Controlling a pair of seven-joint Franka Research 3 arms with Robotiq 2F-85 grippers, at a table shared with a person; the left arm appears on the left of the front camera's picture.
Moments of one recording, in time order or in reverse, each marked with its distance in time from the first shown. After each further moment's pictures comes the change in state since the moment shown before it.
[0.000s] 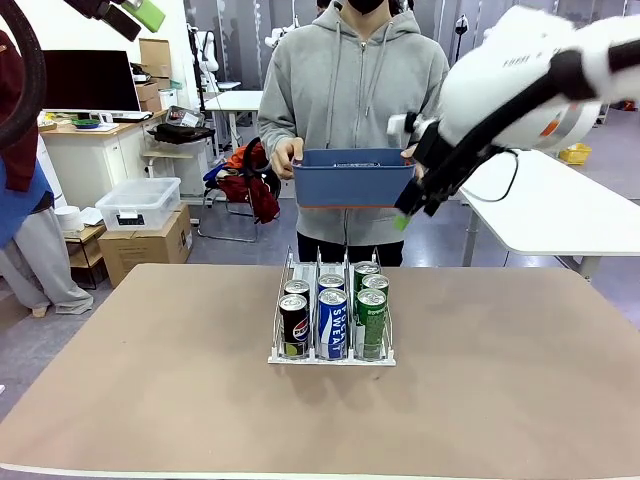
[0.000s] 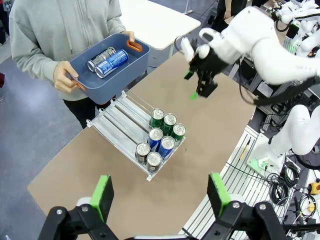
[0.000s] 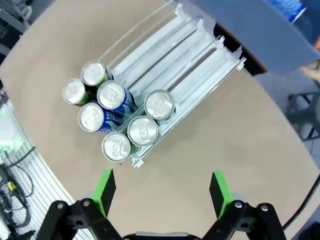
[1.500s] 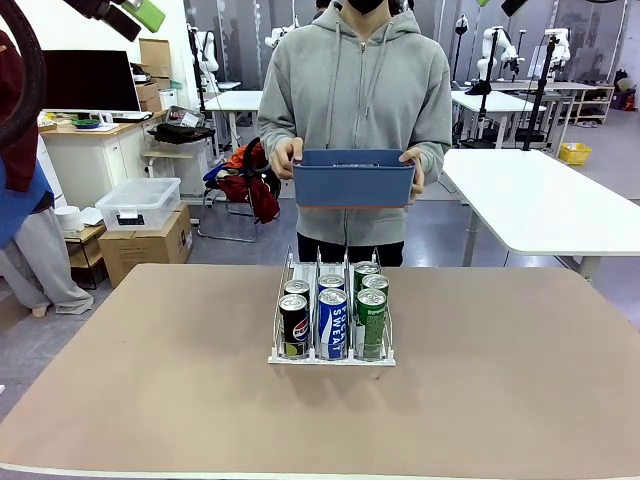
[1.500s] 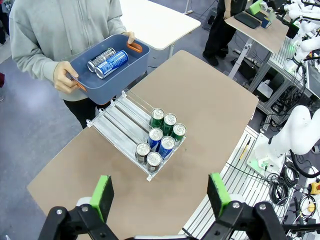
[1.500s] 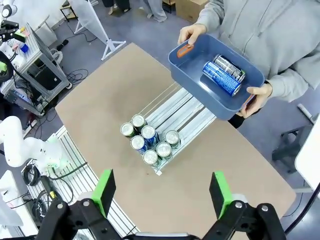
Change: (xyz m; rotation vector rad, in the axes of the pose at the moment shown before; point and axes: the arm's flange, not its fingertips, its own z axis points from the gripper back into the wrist) left arm 0.000 0.000 0.000 0.000 0.000 0.000; right arm 0.033 0.000 0.294 0.066 -0.245 -0.013
